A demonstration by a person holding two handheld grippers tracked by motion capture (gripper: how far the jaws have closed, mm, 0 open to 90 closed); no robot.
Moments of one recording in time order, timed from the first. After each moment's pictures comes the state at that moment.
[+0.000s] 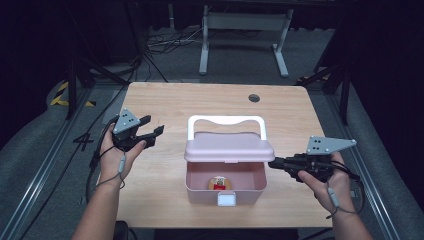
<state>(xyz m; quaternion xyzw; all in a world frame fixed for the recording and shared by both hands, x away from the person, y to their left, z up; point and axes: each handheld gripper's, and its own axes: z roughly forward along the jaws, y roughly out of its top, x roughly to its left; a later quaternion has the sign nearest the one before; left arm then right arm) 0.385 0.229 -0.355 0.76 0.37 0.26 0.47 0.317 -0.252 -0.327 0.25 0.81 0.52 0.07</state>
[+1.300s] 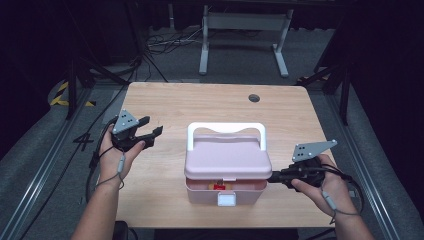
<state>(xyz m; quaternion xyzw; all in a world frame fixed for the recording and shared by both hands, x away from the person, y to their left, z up) 0.387 0.233 -0.361 0.76 0.38 0.26 0.47 0.314 -0.240 -0.338 0.25 0.87 0.42 0.01</state>
